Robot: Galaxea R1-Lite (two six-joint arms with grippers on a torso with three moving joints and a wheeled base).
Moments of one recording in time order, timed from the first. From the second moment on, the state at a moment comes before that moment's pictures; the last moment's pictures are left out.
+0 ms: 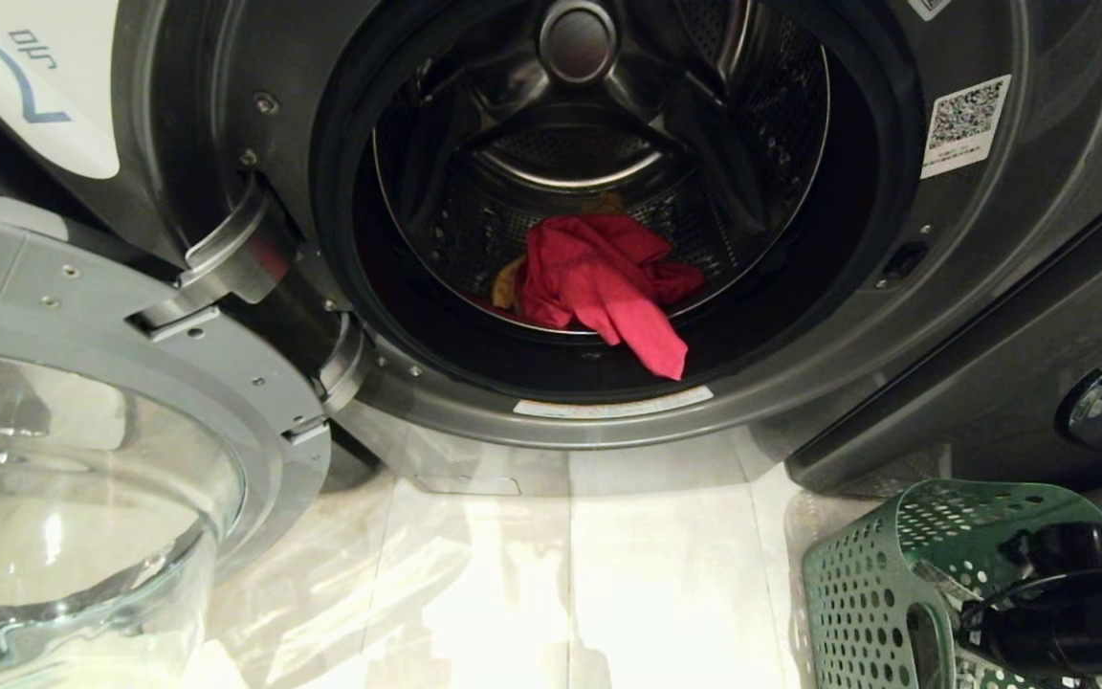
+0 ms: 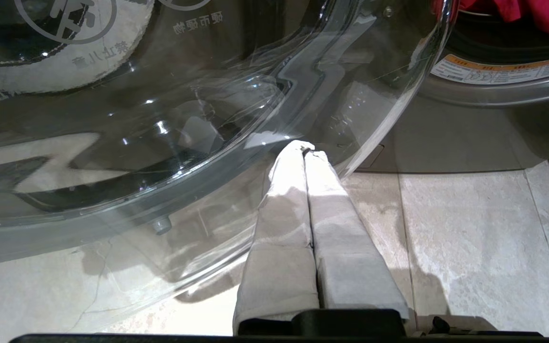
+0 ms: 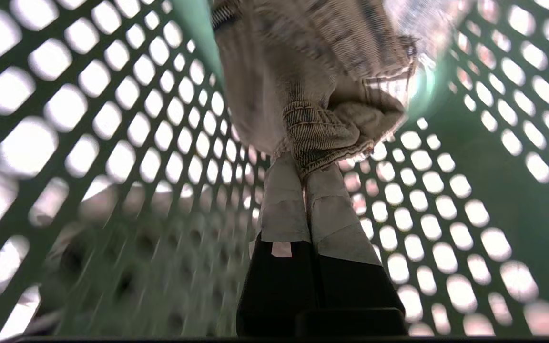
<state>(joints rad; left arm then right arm) 0.01 0.00 0.00 -0.11 0.01 -0.02 -0.42 2.24 -0.52 -0.62 0.17 0.17</state>
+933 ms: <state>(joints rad) 0.01 0.00 0.00 -0.11 0.01 -0.02 -0.44 1.44 -0.20 -0.46 -0.06 0.15</state>
